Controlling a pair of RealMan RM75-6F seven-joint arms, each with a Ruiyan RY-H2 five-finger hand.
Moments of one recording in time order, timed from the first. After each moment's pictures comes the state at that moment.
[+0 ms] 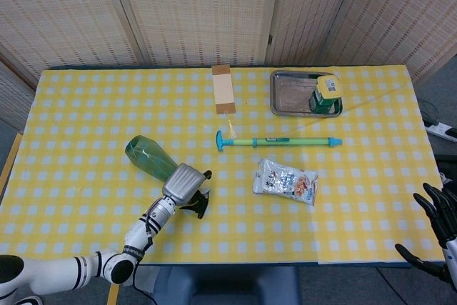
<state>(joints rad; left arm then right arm) -0.80 -1.68 -0.19 -1.47 1.13 0.90 0.69 -0.09 -1.00 -0.04 -1.58 -1.85 1.87 0.28</state>
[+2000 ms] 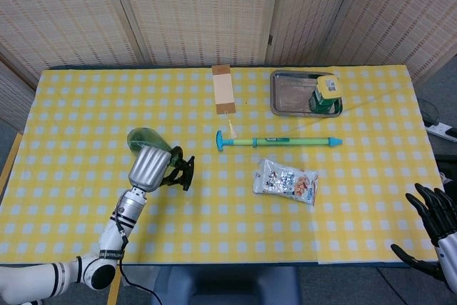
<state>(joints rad) -0.70 -1.54 -0.22 -1.63 1.17 1.20 0.49 -0.08 -1.00 -0.05 -1.59 -1.85 1.83 0.25</state>
